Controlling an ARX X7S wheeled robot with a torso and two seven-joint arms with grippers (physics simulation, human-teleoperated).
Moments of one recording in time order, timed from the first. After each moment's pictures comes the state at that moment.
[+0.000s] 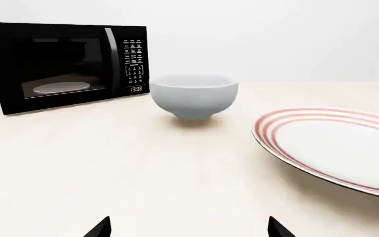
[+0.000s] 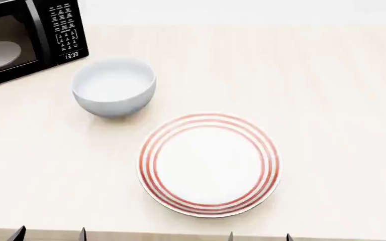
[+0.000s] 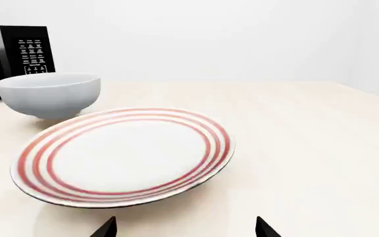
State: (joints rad) left arm 0.00 0.00 0.00 0.00 0.00 0.00 0.00; right arm 0.00 0.00 0.00 0.00 0.00 0.00 0.00
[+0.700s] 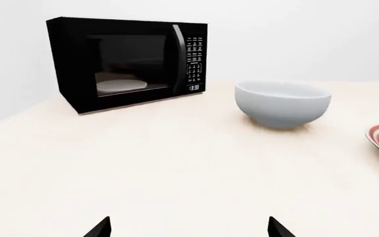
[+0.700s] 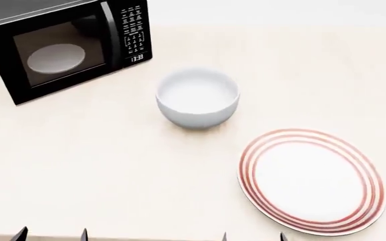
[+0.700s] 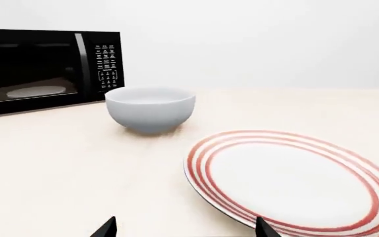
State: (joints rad) left arm 0.00 -0.06 0.08 0.01 -0.08 -0.01 -0.07; right arm -0.01 0.07 -0.09 -0.01 0.07 -0.02 0.06
